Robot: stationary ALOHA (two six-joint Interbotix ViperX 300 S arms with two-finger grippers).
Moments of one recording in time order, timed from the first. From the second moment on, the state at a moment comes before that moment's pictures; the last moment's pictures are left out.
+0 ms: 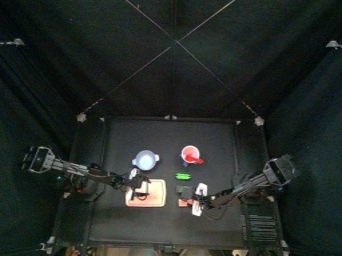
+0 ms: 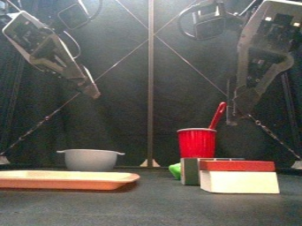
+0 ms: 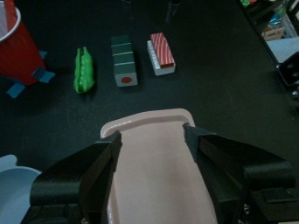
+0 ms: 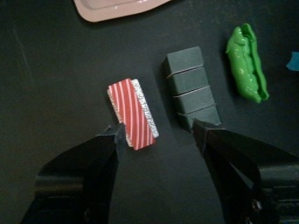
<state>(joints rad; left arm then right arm) -0.12 -0.39 0.97 0.95 -0.01 -0.89 0.38 -0.10 0.63 -0.58 0.67 1.08</state>
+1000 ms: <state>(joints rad) -0.07 -0.43 0.79 0.63 0.53 -0.80 0.15 -0.22 0.71 -0.62 0.59 1.07</state>
